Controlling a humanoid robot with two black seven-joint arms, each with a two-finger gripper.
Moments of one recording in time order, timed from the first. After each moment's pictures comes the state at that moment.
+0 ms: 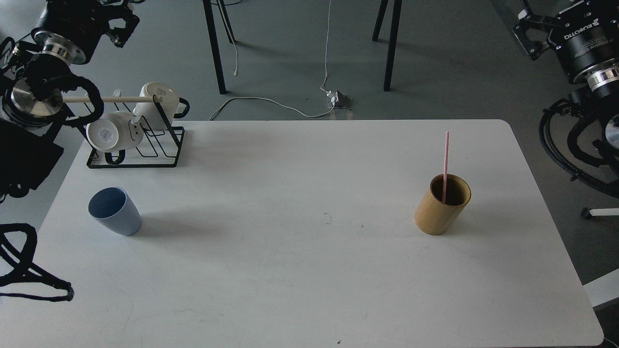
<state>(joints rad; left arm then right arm) -1.05 0.40 -0.77 -0.42 -0.25 -0.49 -0.12 0.83 -0.57 0.87 0.80 0.32 0.49 0.20</state>
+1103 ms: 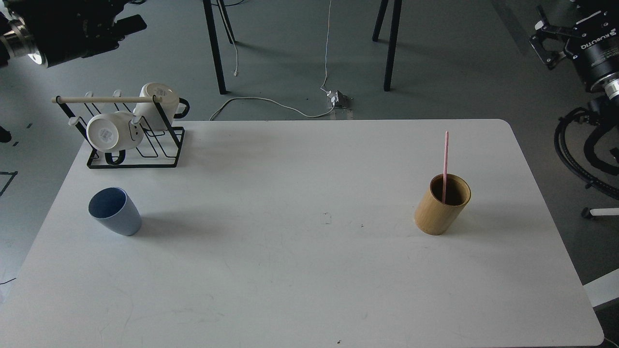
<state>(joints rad) -1.03 0.97 -0.59 -1.23 0.96 -0.49 -0.16 0.80 -0.61 0.86 0.81 0.31 0.49 0.20</state>
